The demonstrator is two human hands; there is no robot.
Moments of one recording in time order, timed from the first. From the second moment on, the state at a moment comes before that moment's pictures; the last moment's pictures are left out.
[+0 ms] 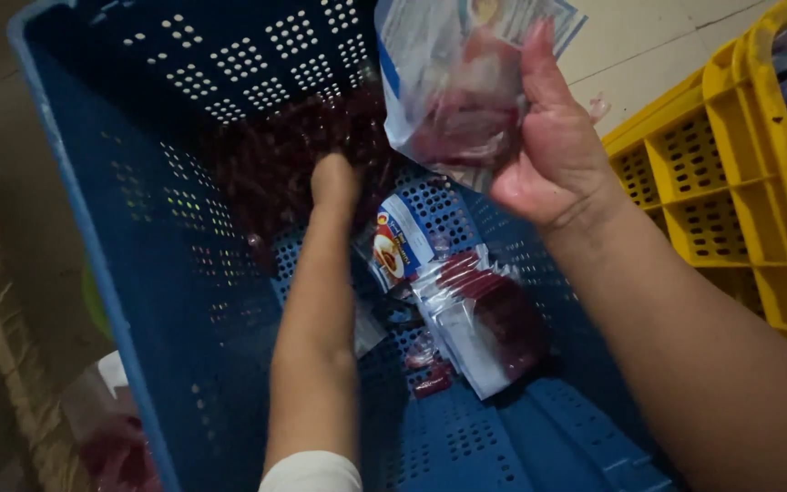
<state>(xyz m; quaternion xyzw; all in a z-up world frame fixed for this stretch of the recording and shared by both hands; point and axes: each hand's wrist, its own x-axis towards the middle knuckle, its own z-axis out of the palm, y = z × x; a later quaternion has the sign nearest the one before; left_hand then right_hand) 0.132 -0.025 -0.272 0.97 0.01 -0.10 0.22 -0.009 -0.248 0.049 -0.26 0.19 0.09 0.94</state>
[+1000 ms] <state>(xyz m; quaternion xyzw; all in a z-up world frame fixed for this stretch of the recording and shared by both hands) 0.036 -0.053 0.051 0.77 -0.33 0.01 0.54 -0.015 -0.236 0.045 -0.41 0.17 0.10 0.89</state>
